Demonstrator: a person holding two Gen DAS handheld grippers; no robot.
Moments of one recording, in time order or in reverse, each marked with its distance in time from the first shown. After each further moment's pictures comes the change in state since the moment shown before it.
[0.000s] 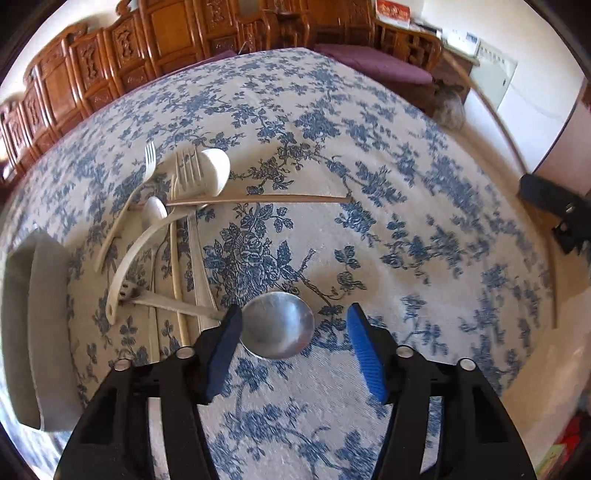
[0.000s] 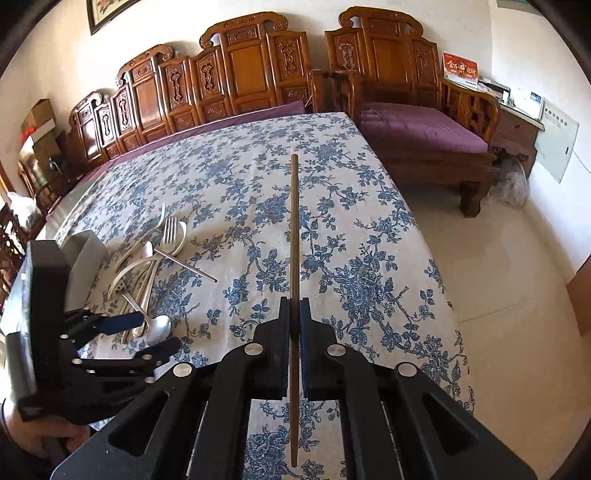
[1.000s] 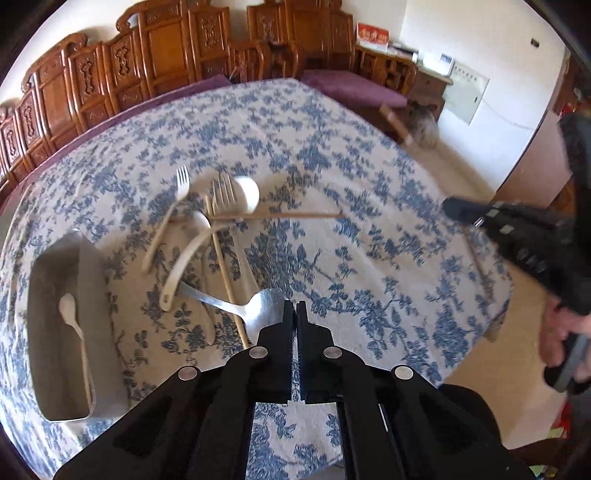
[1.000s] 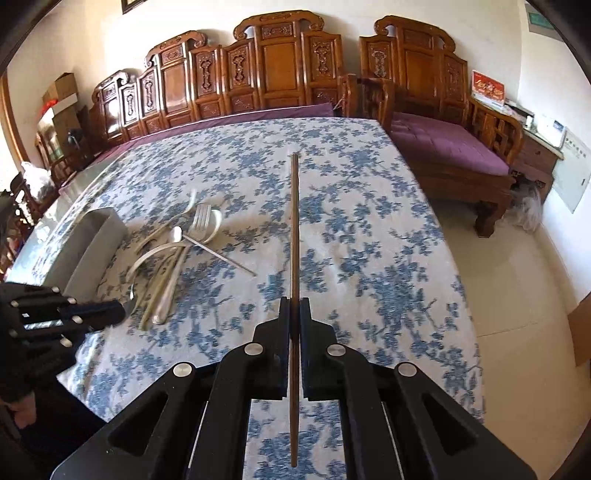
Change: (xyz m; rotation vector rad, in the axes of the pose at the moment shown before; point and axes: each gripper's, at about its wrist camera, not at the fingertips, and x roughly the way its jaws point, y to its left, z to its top) left arm -0.084 0.045 -0.023 0.003 -0.107 -0.131; right arm -0.001 0.037 -0.002 -0.105 0.008 0.051
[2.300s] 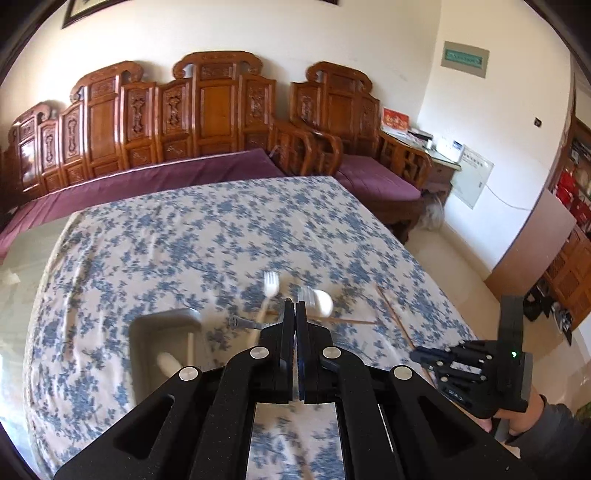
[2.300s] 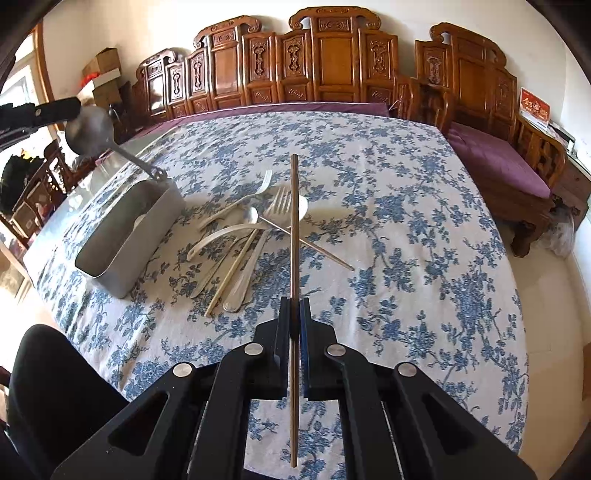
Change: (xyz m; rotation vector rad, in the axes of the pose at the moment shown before) left arm -0.137 0.114 0.040 -0.115 -0.267 0.015; right arm 0.009 0.078 -0.006 -0.128 0.031 0.102
